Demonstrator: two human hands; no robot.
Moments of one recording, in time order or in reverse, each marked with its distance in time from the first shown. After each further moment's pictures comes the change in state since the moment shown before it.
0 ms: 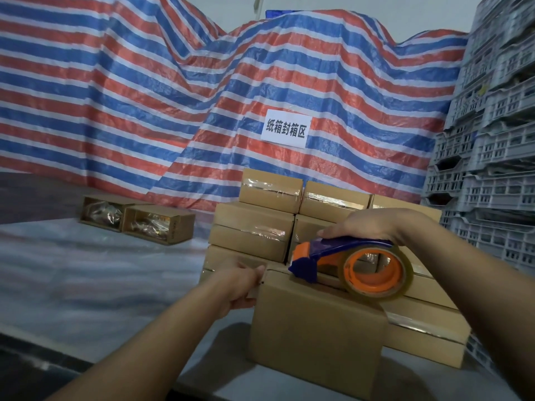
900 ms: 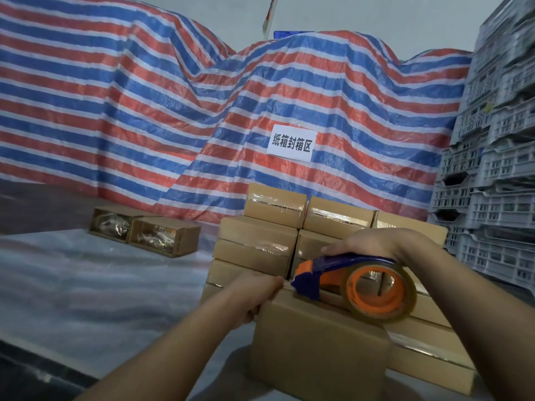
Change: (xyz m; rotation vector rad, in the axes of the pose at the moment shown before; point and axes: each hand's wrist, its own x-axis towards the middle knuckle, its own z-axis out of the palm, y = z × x) left_hand 0.001 0.014 0.014 0.170 -0.094 -0.041; right_hand 0.000 0.001 0.000 0.020 -0.026 -0.018
